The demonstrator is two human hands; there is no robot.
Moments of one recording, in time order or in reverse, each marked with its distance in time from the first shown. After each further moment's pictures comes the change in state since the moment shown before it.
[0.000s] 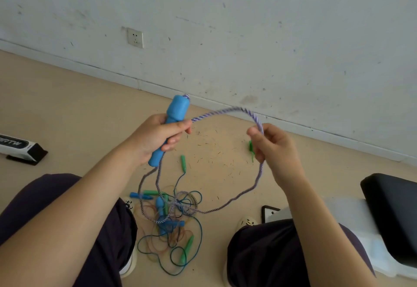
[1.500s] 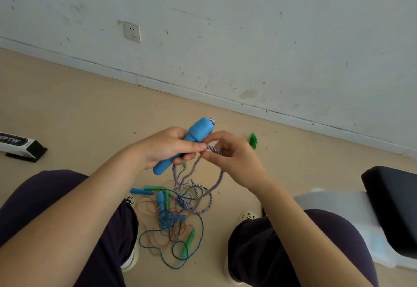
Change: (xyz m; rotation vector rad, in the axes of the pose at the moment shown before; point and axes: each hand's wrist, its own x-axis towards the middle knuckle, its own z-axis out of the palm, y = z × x) left_hand 0.000 -0.012 0.019 0.174 -0.281 -0.198; right_hand -0.016 0.005 0.059 -0.076 -0.301 -0.050
